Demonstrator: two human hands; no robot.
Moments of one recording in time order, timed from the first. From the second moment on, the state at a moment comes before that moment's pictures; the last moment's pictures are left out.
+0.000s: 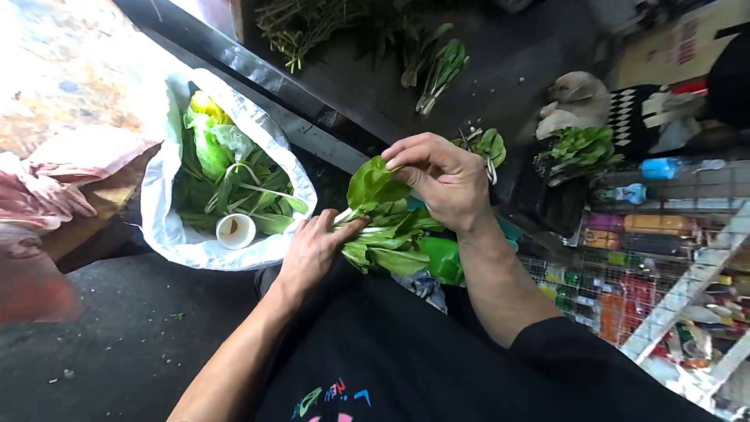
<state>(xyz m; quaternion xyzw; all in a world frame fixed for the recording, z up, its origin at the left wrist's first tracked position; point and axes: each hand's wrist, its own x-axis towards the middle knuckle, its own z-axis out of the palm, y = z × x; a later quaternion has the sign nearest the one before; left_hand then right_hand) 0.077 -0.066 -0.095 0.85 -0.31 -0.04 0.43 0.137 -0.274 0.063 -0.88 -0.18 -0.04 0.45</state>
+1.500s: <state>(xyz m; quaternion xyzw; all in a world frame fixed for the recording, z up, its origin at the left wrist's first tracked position) 0.057 0.008 -0.089 0.20 0.13 -0.18 0.95 0.120 -0.179 -0.019 -0.83 -0.13 0.07 0.53</state>
